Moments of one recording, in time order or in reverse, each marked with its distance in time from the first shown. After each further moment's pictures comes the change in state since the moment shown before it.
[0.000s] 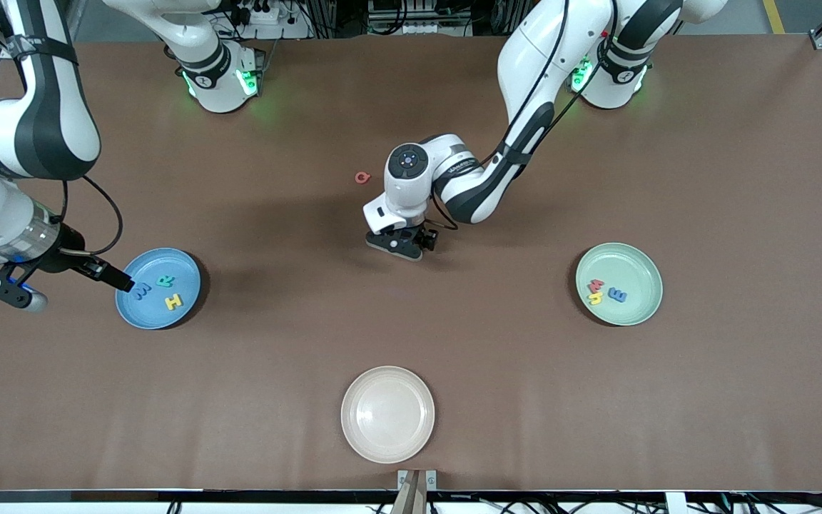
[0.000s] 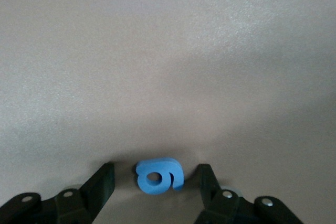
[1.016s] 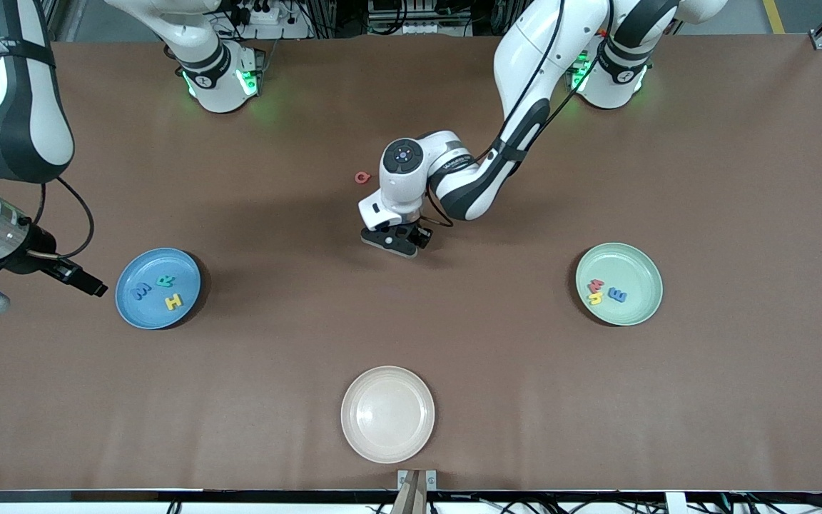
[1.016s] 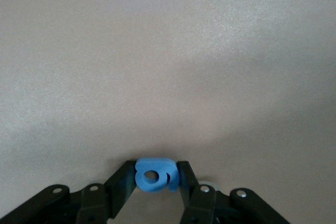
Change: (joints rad) left arm -0.020 0.000 0.008 0.012 0.004 -0.003 -0.011; right arm -0.053 0.001 -0.003 0.012 -0.003 0.016 0.000
